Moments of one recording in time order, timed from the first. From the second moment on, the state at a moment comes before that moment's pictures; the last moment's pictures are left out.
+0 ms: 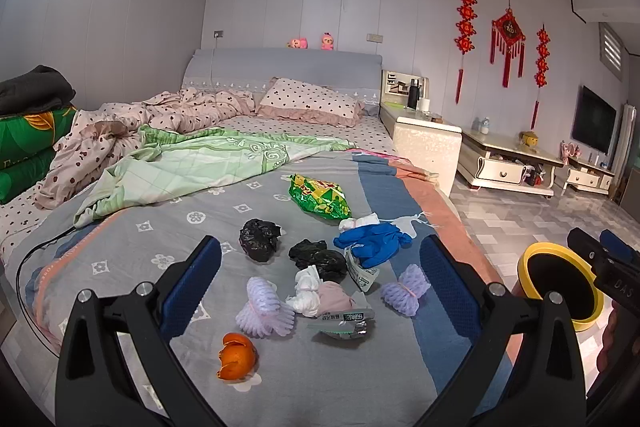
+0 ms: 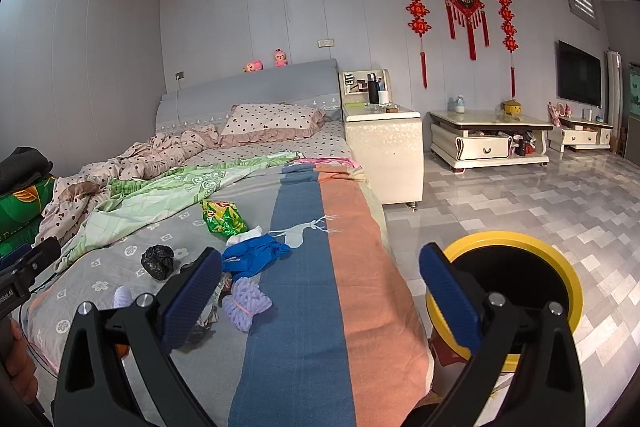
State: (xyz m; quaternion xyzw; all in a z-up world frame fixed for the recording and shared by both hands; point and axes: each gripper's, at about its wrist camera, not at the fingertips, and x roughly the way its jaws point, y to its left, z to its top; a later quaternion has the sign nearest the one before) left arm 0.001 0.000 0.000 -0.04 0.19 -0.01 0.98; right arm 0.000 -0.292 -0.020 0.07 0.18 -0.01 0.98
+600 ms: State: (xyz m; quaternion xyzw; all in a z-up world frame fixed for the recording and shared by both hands) left arm 0.003 0.000 -0.002 -0.04 0.19 -0.01 0.98; right arm 0.002 -0.291 -0.022 0.07 0.19 -0.01 0.98
